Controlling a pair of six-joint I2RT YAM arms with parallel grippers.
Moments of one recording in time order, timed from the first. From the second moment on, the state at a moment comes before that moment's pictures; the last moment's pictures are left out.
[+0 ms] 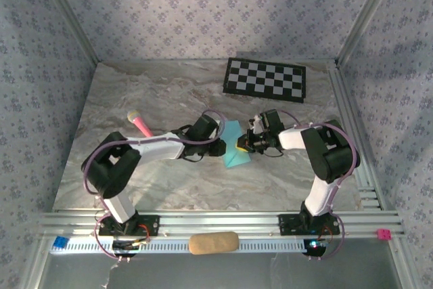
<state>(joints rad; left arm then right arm) -0.82 1.69 0.93 -0.15 0.13 -0.66 0.36 1.79 0.74 0.07 -0.69 0.68</state>
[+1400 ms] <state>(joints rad) -0.87 1.91 1.05 -0.14 0.40 -0.74 0.36 1.78 0.73 0.09 -0.68 0.69</state>
